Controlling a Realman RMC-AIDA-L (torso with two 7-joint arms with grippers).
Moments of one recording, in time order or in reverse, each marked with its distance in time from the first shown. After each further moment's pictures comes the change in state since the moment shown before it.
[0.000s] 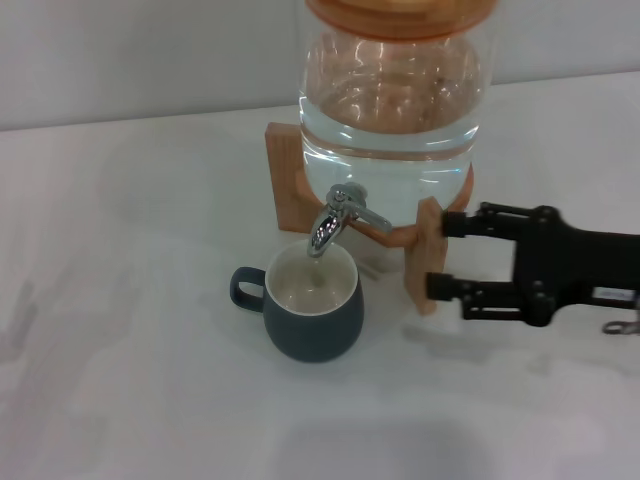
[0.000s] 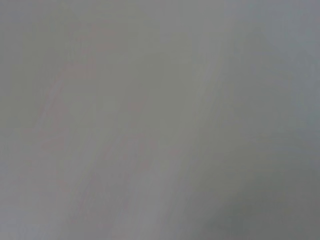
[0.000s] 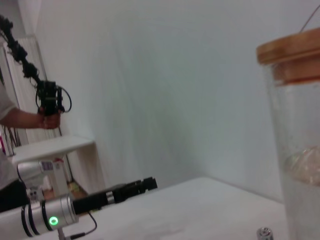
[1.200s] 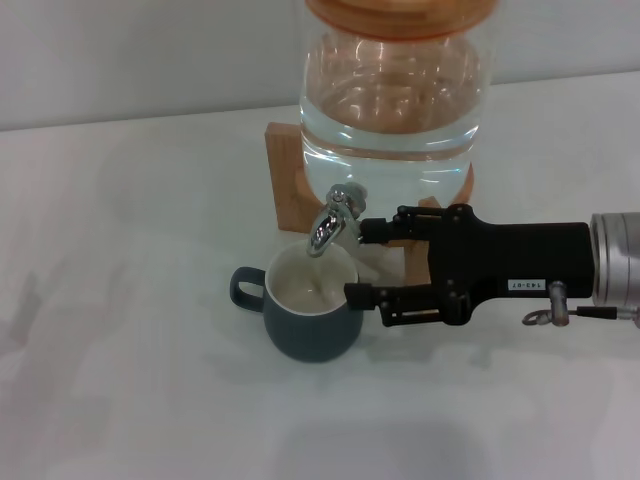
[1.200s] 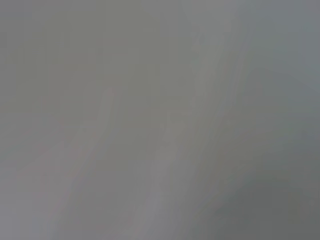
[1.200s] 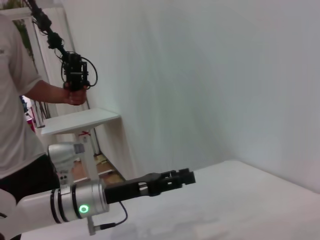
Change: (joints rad) left arm -0.030 -0.001 0.003 0.003 0.000 -0.070 0.000; right arm 0.080 -0.003 -0.167 -0.074 -0.032 -0.132 0.102
